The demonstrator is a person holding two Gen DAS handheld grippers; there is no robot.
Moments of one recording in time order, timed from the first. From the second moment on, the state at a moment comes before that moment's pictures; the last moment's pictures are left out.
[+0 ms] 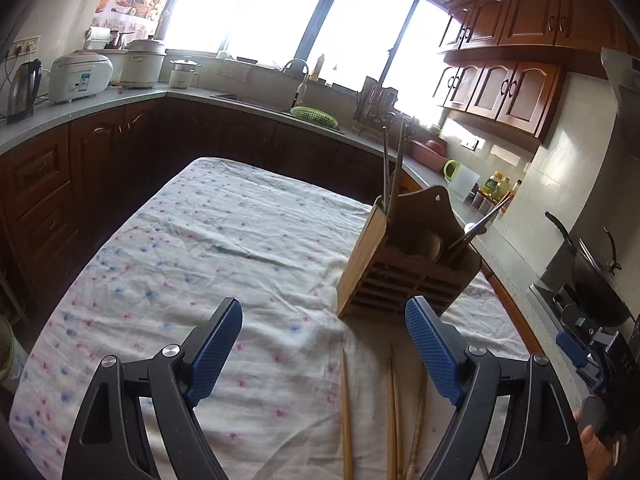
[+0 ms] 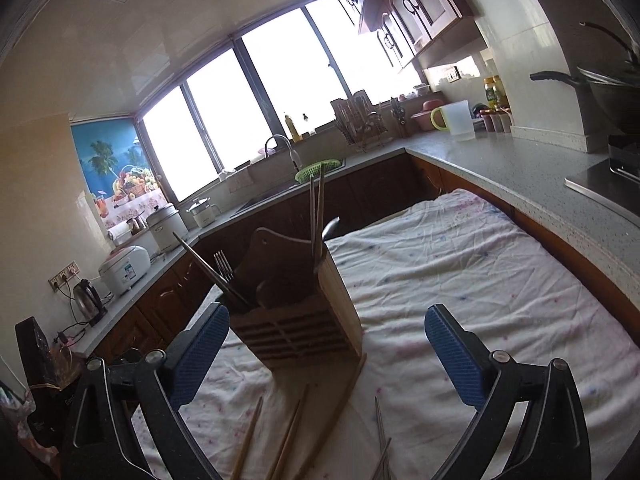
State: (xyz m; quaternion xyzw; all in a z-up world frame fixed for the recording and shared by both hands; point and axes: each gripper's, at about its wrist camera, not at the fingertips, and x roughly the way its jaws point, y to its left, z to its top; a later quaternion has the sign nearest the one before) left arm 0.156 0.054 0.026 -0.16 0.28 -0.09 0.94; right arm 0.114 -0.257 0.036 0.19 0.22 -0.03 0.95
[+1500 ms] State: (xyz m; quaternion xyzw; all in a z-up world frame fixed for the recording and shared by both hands) left arm 0.221 0.000 -0.024 -0.09 0.45 -0.13 0.88; right arm 0.147 -0.243 -0.055 0.12 0.42 -0.04 0.90
